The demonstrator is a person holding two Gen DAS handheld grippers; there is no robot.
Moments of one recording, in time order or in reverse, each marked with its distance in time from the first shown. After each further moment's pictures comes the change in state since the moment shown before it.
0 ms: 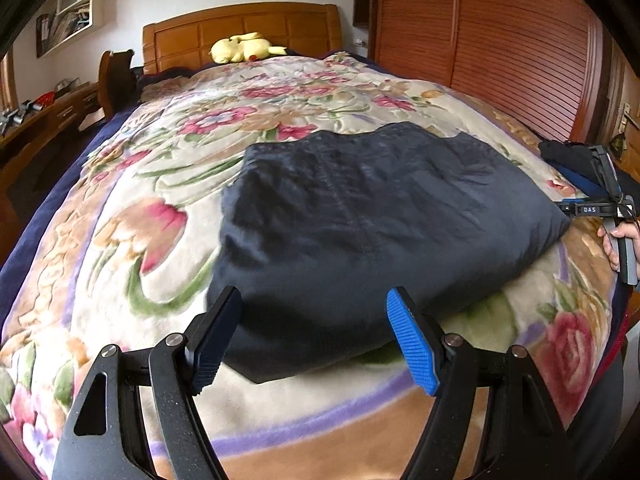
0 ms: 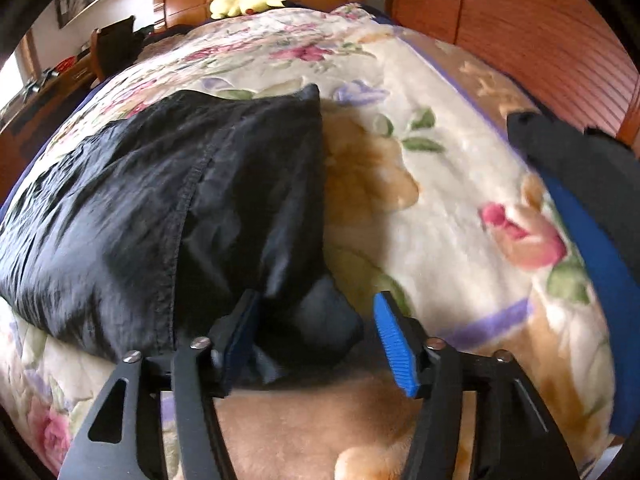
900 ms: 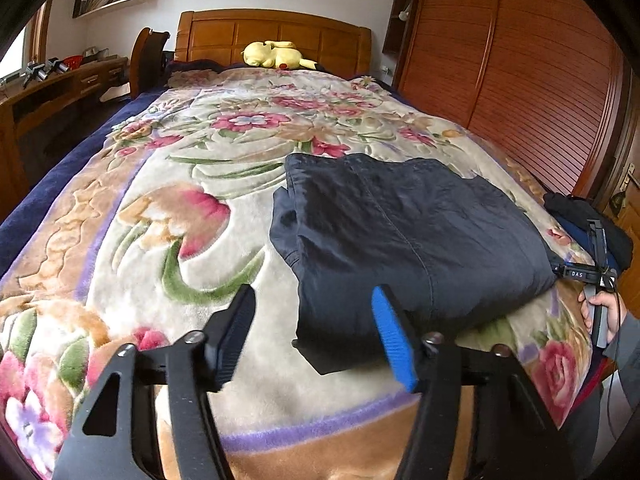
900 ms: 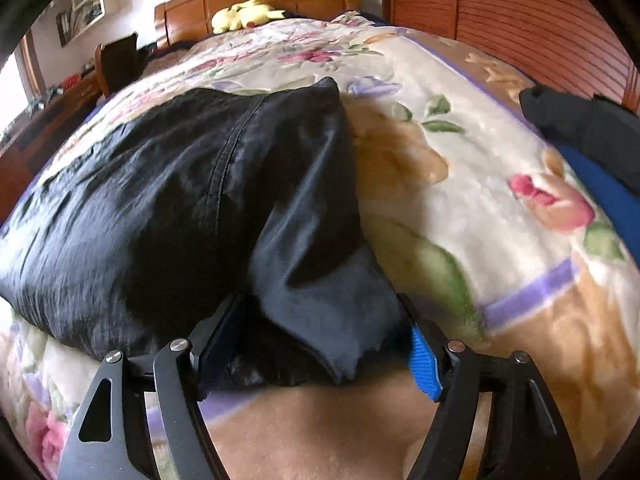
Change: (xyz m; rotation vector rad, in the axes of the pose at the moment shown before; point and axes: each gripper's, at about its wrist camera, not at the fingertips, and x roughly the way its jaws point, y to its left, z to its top) left arm -0.012 0.057 -0.008 -0.158 -0.067 -0.045; right arm 0.009 0.019 -0.030 0.050 -0.063 0.043
